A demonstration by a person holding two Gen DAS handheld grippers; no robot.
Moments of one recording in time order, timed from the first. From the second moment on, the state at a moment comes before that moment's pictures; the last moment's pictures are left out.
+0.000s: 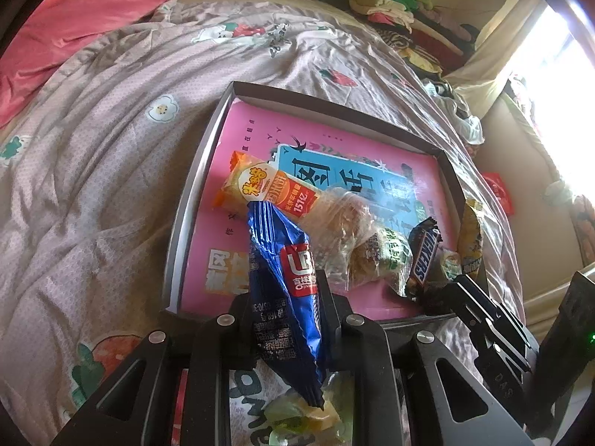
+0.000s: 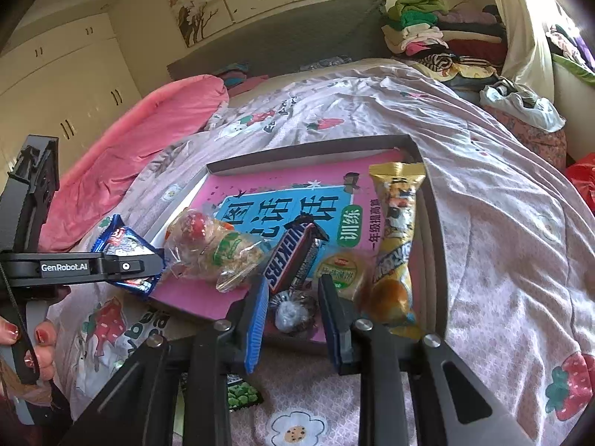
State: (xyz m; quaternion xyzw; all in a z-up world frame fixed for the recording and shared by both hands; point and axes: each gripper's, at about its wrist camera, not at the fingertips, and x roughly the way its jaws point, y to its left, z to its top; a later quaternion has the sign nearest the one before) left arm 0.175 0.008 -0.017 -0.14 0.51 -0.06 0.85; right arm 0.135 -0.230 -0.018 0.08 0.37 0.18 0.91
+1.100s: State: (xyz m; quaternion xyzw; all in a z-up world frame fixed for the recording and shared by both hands) left arm 0.161 0.012 0.003 -0.14 0.48 -0.07 0.86; right arm 0.126 -0.252 -0.006 0.11 0.34 0.15 0.92
